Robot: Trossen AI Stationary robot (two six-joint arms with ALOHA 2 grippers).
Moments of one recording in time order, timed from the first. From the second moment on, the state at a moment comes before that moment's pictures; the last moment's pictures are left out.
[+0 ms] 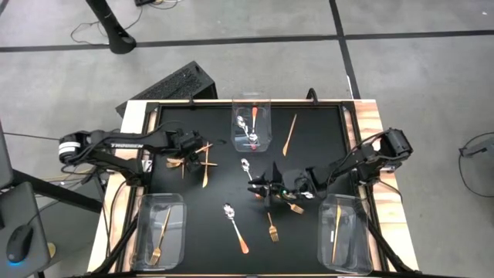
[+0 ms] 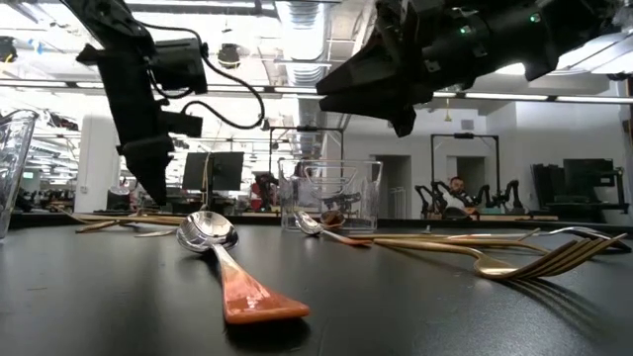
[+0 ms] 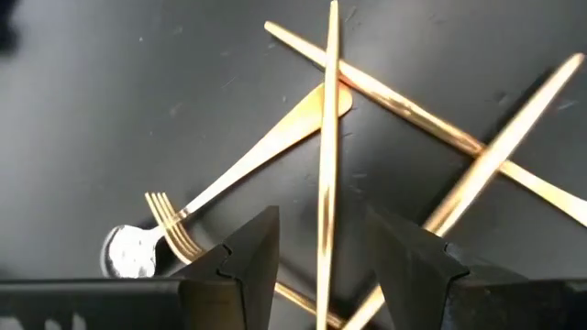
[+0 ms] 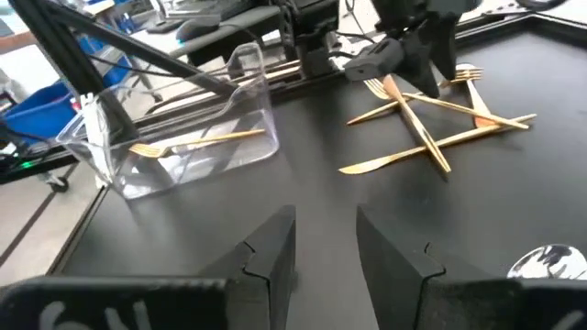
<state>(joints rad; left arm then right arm) 0.32 1.25 0.63 -0.65 -0.27 -0.20 0.25 1.66 0.74 0.65 0.29 0.36</state>
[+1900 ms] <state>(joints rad) -0.19 0.72 0.63 -0.68 -0.50 -0.59 0.22 1.69 0.74 0.65 0.39 0.37</state>
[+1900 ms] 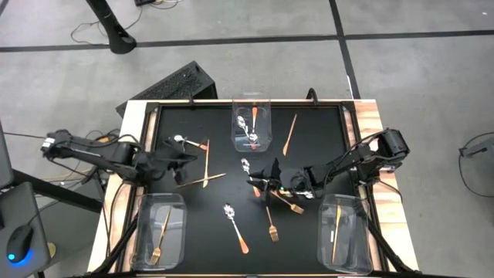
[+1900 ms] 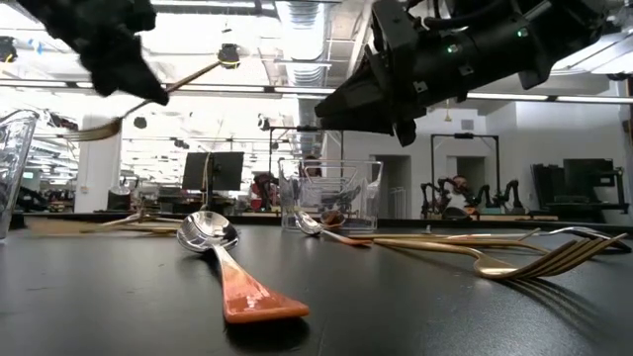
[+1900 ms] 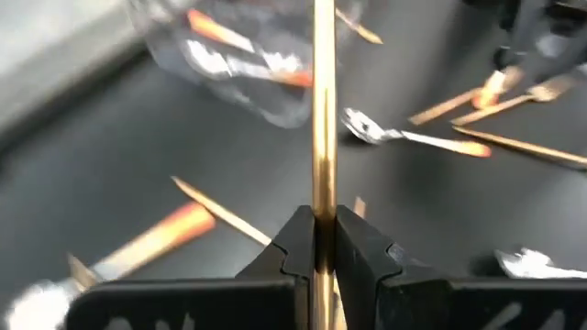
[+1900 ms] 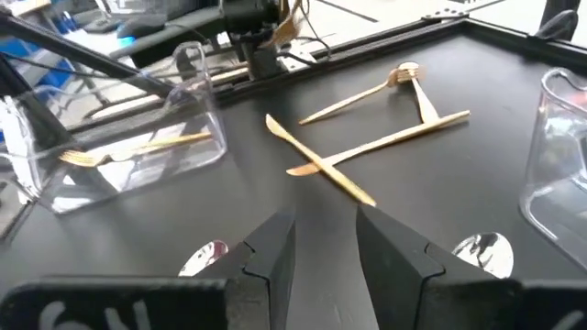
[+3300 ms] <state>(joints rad) -0.71 0.84 0.63 -0.78 0.39 -1.48 0.15 1.69 0.74 0.54 0.40 0.26</state>
